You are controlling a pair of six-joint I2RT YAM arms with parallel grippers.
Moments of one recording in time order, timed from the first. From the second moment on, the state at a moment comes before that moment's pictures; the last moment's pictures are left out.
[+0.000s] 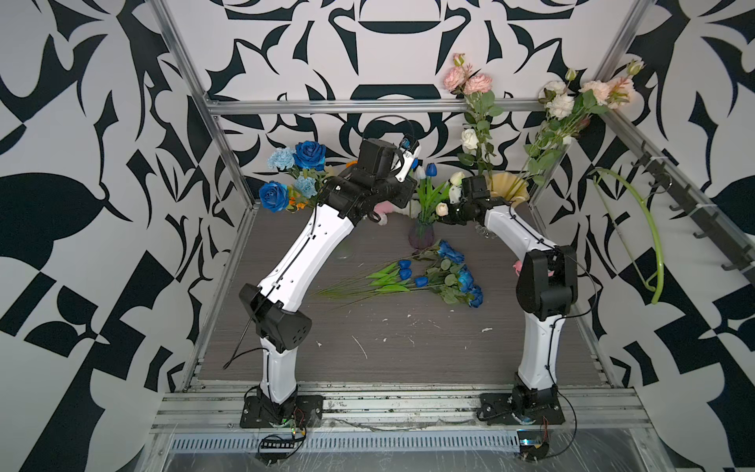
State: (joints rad) left arm -0.69 1.88 2.31 -0.87 0.00 0.12; right arm 0.19 2.08 1.81 -0.53 -0.40 0.31
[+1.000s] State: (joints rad) left arm -0.94 1.98 1.65 -0.96 -0.60 0.34; right arm 0.18 2.08 1.81 -0.56 -0.41 0.31
